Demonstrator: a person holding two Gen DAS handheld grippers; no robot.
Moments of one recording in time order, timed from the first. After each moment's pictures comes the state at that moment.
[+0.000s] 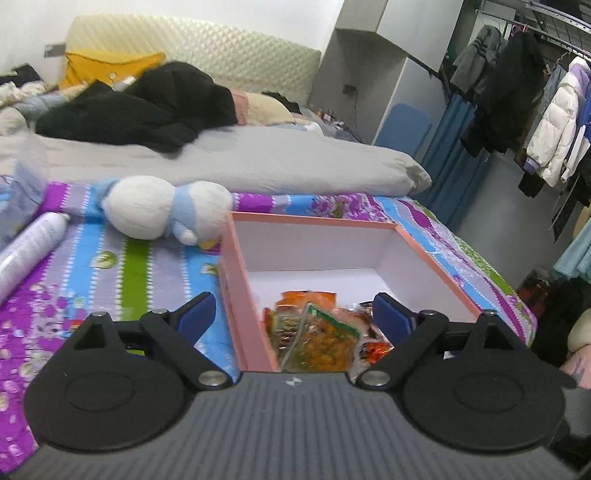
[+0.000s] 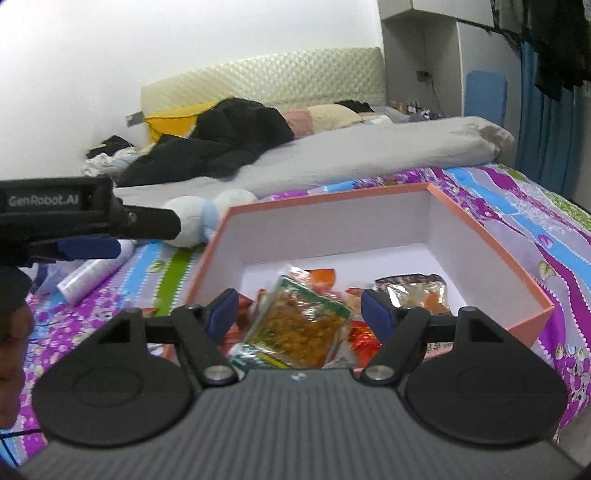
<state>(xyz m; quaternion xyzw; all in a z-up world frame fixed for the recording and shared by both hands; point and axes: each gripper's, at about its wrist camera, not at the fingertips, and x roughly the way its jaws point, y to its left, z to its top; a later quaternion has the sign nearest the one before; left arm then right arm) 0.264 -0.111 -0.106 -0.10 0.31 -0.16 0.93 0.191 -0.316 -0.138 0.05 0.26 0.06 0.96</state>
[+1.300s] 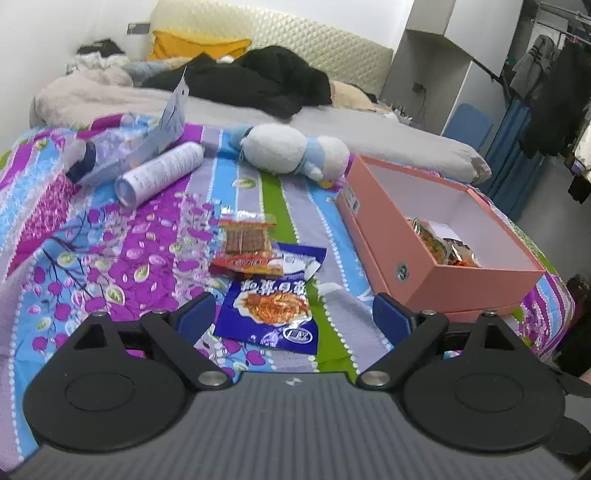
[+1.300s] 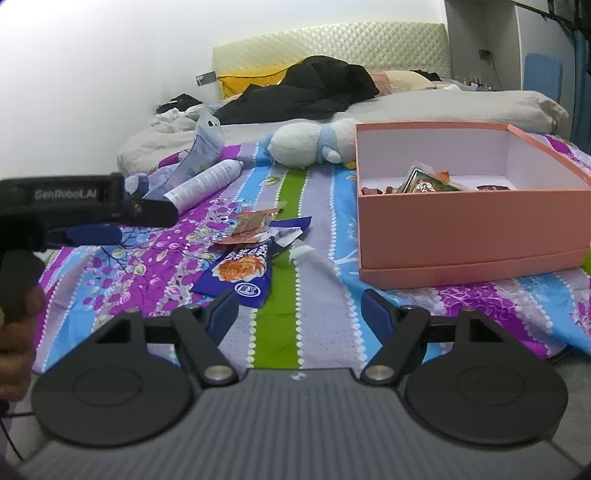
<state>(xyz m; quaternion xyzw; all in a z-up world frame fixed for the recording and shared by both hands) 0.104 0.021 -0.153 -0.12 0.35 -0.05 0.93 0.071 -0.211 -0.184 0.05 0.31 0.16 0.94</state>
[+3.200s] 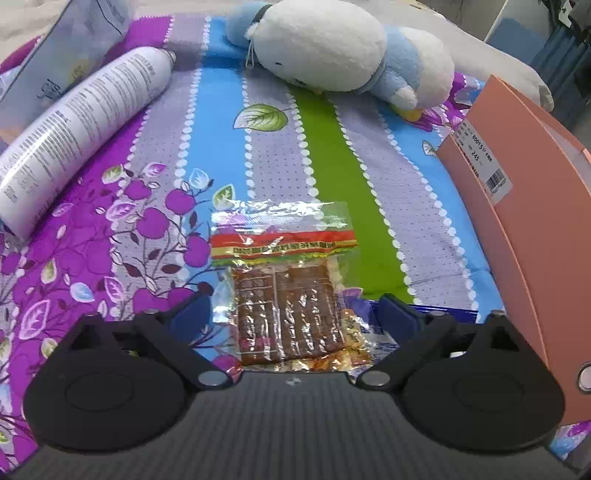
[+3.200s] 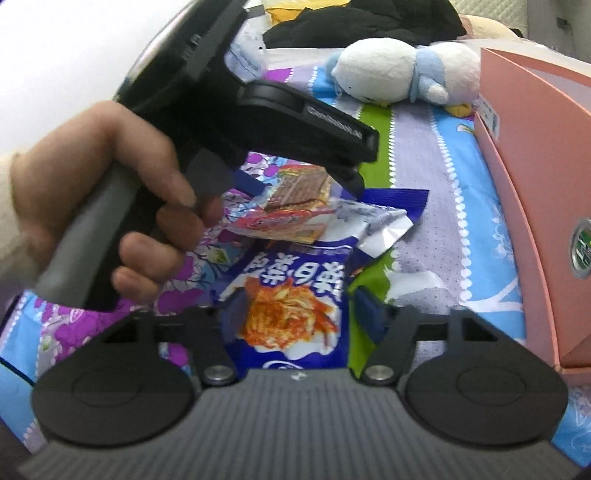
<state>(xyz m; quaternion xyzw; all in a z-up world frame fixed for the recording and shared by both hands) 0.388 0.043 -0.289 -0.08 0.50 -0.06 0.86 0.216 -0.105 -0.265 0.00 0.39 0.25 0.89</state>
